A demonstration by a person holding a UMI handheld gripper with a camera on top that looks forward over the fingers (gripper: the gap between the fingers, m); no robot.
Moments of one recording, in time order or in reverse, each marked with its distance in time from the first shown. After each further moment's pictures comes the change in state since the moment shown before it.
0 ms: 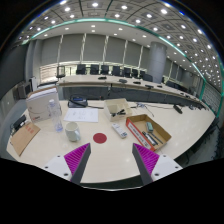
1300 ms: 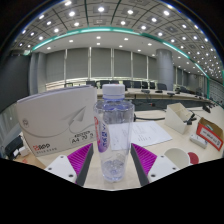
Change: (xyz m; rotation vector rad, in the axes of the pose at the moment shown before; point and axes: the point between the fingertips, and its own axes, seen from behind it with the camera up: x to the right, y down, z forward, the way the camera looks) arm -0.389 -0.051 0.331 0.208 -0.096 0.102
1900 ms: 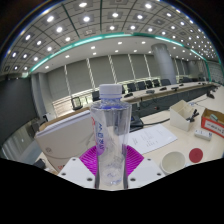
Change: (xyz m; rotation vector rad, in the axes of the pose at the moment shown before) arm -0.018 -0.063 -0.054 0.063 -0.120 0.194
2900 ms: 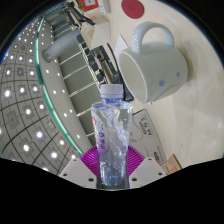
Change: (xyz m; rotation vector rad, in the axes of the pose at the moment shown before) arm 0.006 -0.021 -0.025 -0.147 -0.458 1.695
